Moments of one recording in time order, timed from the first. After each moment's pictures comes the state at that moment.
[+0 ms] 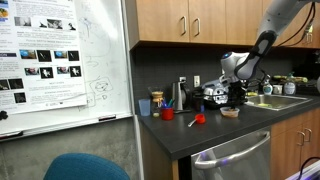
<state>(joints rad) -0.11 0.01 -0.11 -2.35 -0.94 2.47 -1.10</state>
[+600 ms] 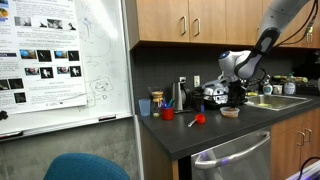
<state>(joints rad) -0.09 -0.04 -0.08 -2.39 -1.00 2.39 -1.00</state>
